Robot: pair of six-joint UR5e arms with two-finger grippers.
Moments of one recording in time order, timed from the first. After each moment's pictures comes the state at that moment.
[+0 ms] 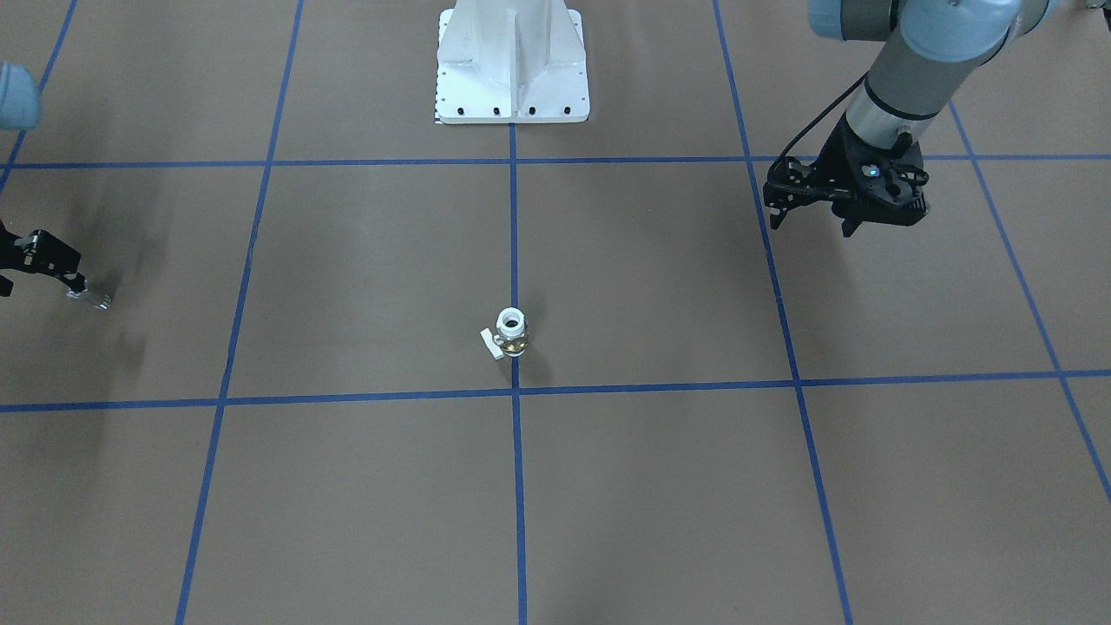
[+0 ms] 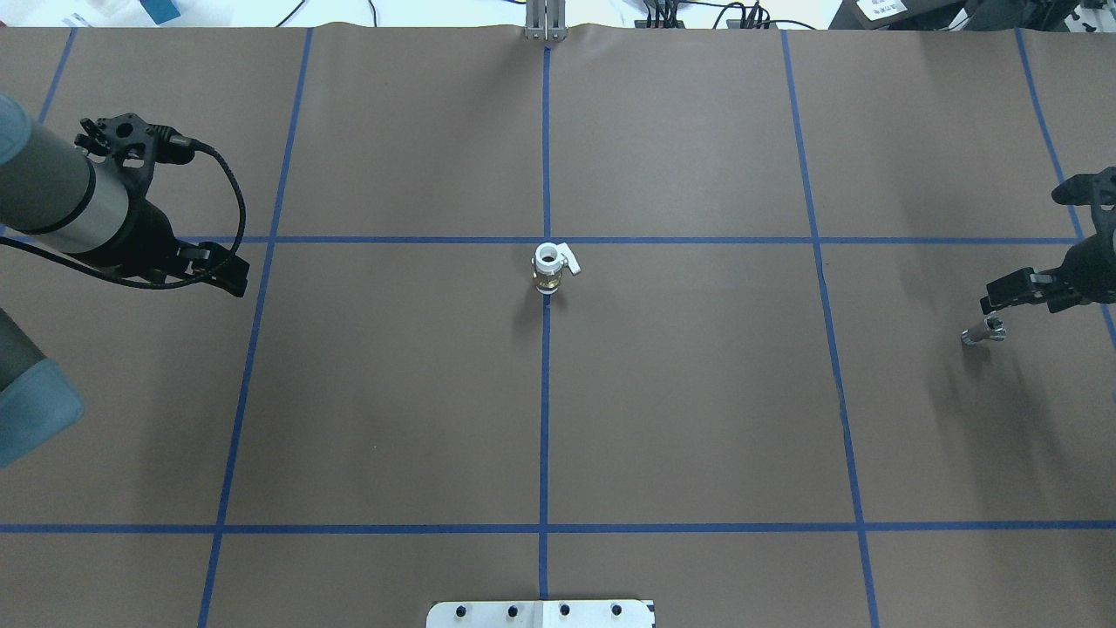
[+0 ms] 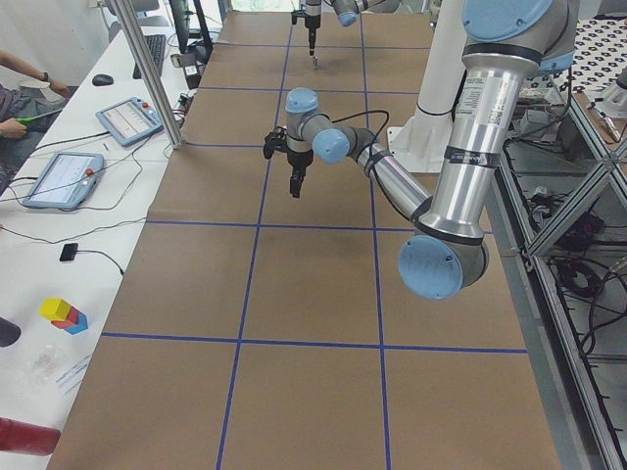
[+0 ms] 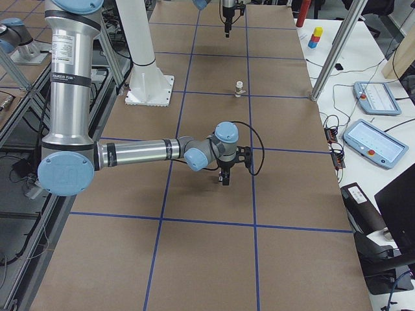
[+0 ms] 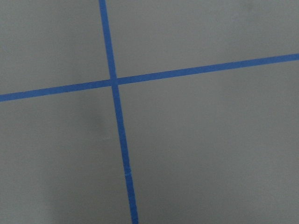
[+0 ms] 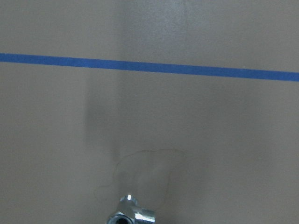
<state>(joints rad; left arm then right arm) -0.86 -1.78 -2.04 -1.56 -2.09 -0.78 1.06 -1.66 1.70 -1.09 2.23 0.69</state>
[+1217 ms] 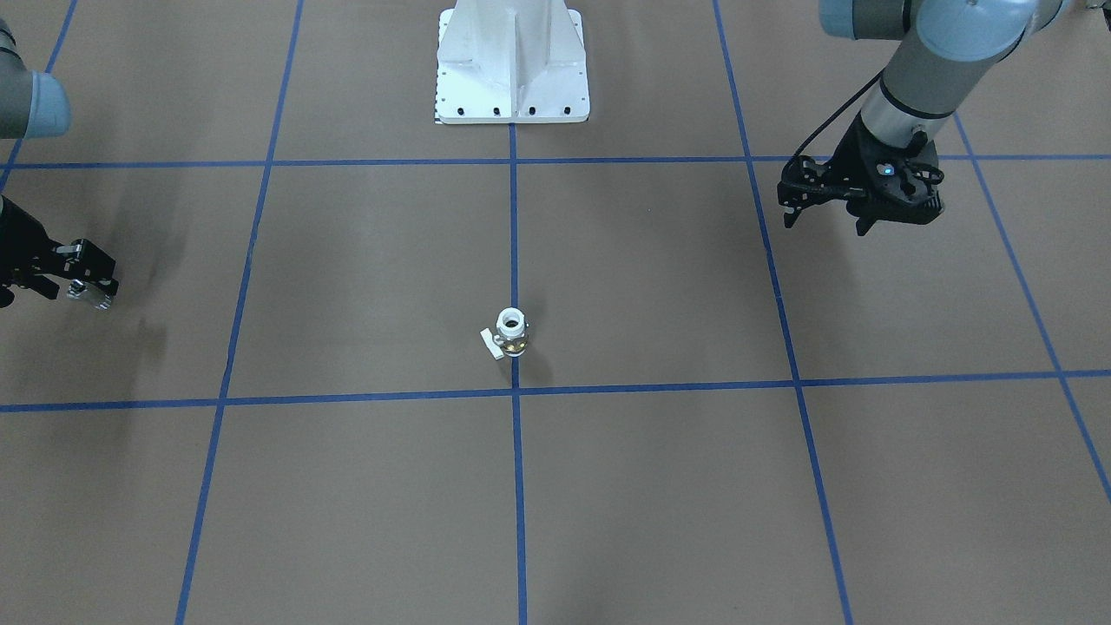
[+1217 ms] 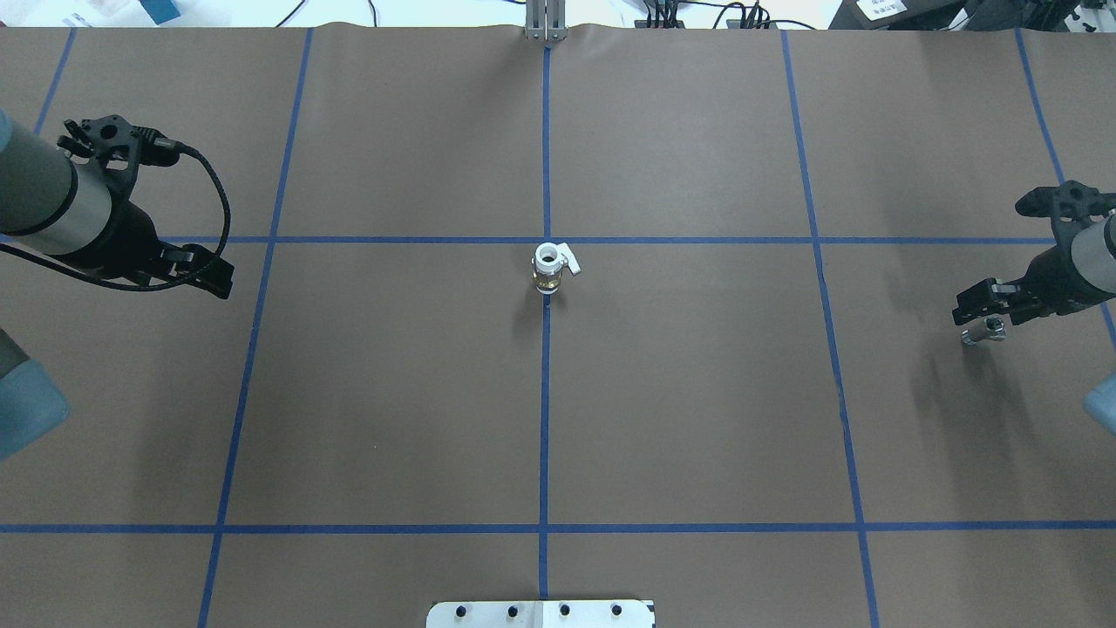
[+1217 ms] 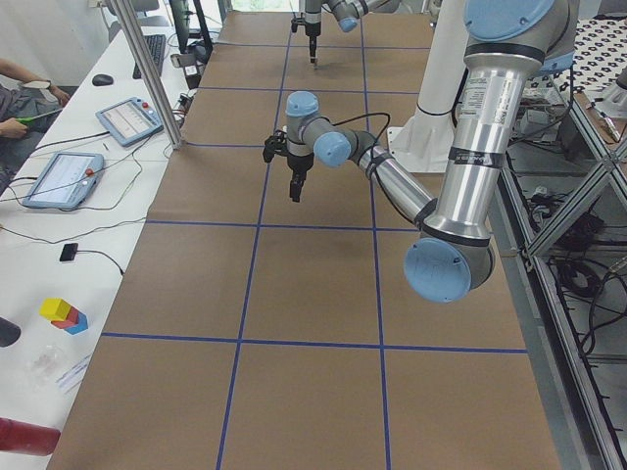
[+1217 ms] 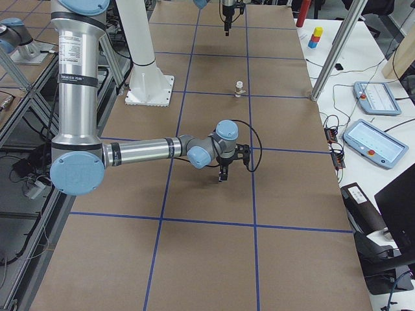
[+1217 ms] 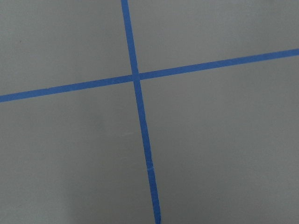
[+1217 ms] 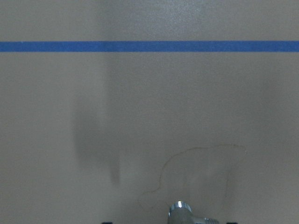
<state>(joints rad) -0.87 -1.76 -2.04 -1.56 -2.09 -0.76 1.01 -1.63 1.68 -1.08 2.22 0.75</state>
